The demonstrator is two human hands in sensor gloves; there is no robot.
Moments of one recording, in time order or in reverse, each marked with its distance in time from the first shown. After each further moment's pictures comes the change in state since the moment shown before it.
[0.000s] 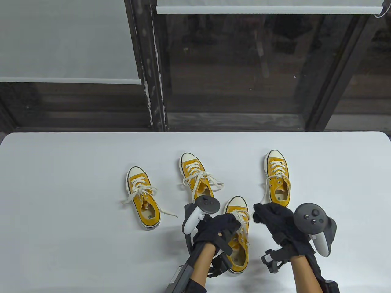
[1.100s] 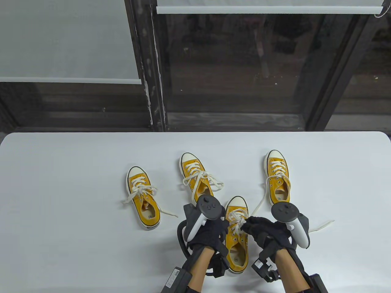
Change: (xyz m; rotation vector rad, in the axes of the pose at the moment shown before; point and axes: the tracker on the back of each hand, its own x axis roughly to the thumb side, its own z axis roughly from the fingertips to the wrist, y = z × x) left_hand 0.032 0.011 0.047 0.420 0.006 -0.327; right_hand -0.045 0.050 -0.029 0.208 0.305 -0.122
